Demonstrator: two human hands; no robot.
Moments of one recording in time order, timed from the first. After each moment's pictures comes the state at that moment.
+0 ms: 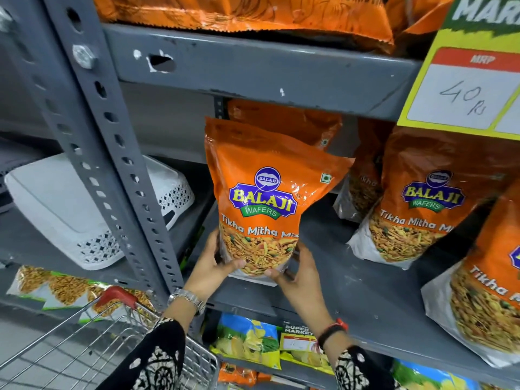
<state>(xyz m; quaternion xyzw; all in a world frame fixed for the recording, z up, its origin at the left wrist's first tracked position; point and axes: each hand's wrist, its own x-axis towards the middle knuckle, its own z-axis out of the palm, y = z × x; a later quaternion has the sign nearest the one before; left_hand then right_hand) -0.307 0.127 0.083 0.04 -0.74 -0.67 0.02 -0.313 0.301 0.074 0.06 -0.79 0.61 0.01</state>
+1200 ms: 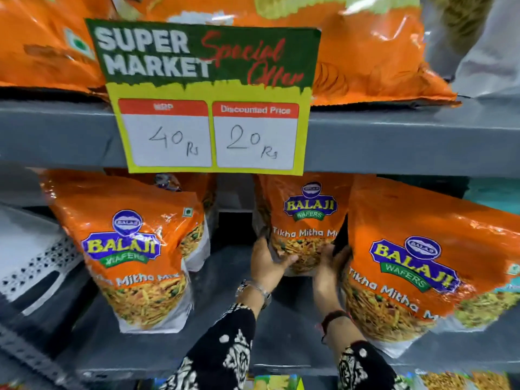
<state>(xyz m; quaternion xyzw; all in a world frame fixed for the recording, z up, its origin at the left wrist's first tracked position) -0.379 0.377 0.114 -0.02 -0.78 -0.63 -0.01 -0.352 0.476 0.106 -0.20 -0.66 0.68 0.22</state>
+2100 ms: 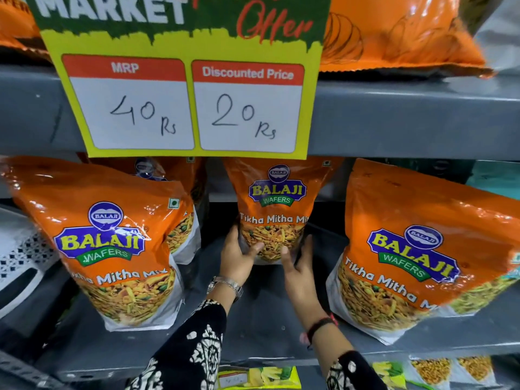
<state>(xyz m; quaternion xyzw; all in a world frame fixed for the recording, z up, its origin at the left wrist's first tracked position) -0.391 0.347 0.100 -0.01 -0.77 -0.63 0.03 -0.347 0.455 0.085 -0.09 -0.70 0.70 0.12</state>
